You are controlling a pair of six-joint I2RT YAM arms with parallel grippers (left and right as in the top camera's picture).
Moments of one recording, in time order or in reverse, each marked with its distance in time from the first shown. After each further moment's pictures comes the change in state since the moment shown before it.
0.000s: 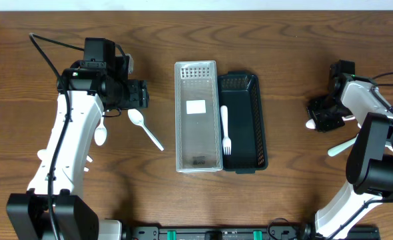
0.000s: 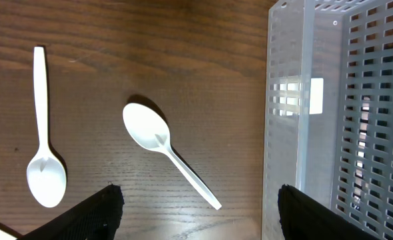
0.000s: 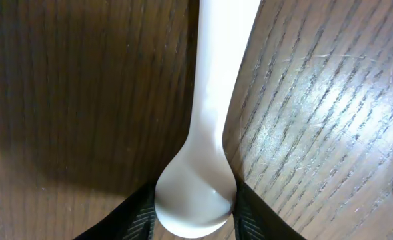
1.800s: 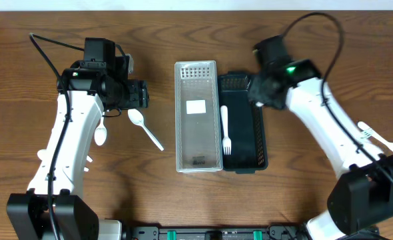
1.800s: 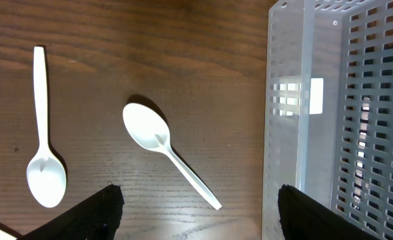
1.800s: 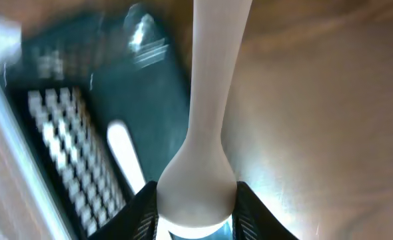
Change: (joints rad) left arm 0.000 0.000 0.000 0.000 0.000 0.000; right arm 0.580 -0.229 0.208 -0.183 0.098 -0.372
